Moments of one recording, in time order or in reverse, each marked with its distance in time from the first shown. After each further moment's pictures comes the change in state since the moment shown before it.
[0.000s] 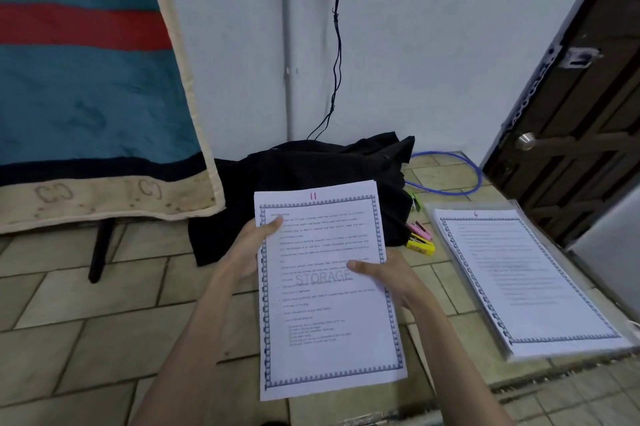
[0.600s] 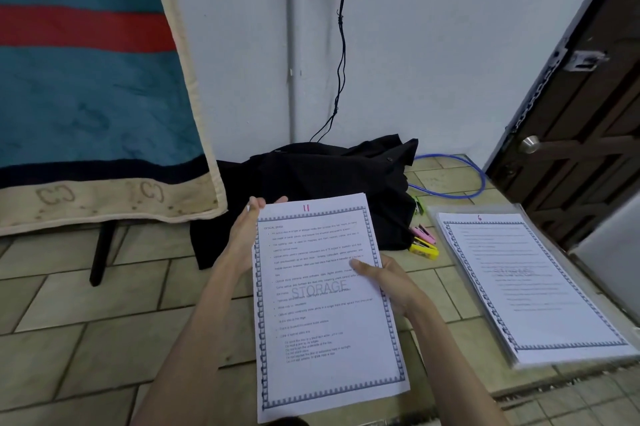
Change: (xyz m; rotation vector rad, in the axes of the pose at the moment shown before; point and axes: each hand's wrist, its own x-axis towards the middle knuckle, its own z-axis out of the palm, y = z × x) left_hand 0.020 0.011 -0.005 -0.232 0.146 0.069; right_hand 0.005 0.004 0.008 0.100 -0.099 0.055
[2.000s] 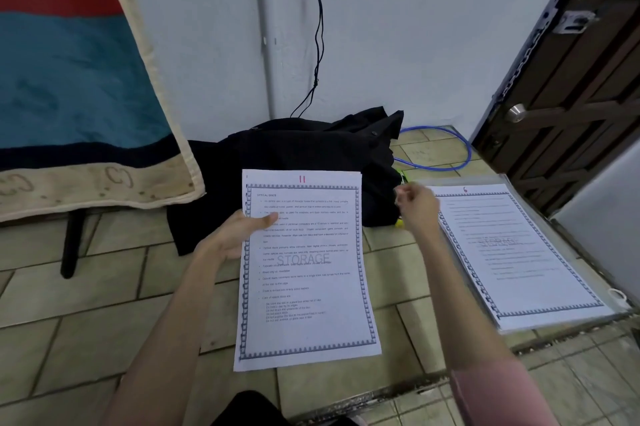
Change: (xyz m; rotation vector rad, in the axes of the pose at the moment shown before) left_hand 0.010 -0.018 -0.018 0.439 -0.224 -0.291; right_hand 0.040 -0.047 -0.065 -0.674 0.738 -0.246
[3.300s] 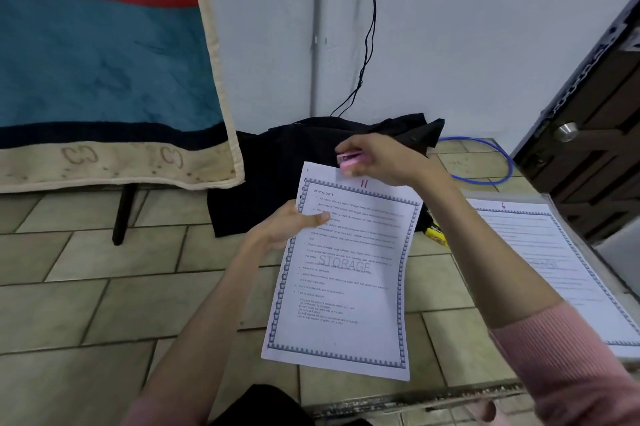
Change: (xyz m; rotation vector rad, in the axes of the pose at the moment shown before) left_hand -0.020 0.007 0.028 0.149 -0.107 0.136; right_hand -0.012 -0.150 0.016 -0.392 -0.676 -0.738
